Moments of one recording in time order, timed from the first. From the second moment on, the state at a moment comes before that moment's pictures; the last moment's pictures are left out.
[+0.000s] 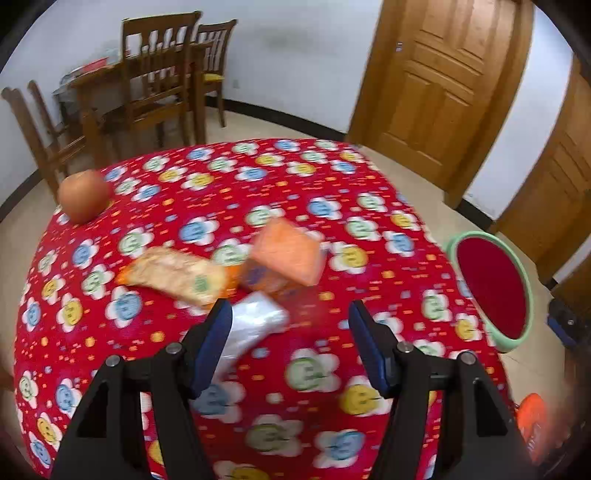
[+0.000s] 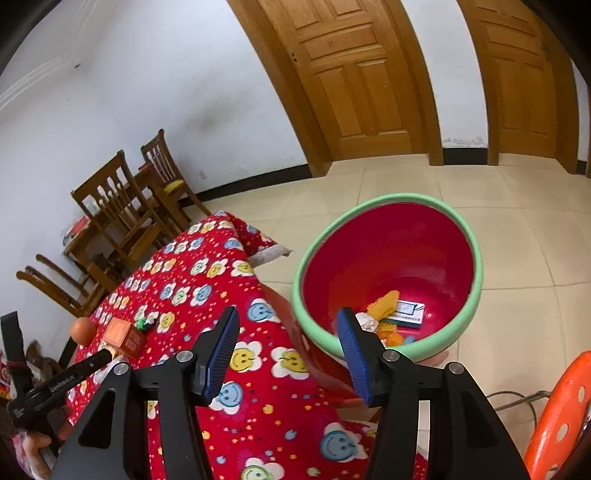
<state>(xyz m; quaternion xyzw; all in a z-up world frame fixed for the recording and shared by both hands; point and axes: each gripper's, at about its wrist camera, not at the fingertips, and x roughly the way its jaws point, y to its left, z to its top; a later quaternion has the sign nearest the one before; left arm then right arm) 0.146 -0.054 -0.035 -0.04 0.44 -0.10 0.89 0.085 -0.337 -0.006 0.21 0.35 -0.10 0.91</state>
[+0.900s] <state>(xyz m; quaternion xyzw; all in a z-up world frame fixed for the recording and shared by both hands) 0.152 -0.030 -0.072 -0.02 0.47 -0.08 0.88 0.108 -0.300 -0.017 0.19 0.38 -0.06 0.90</state>
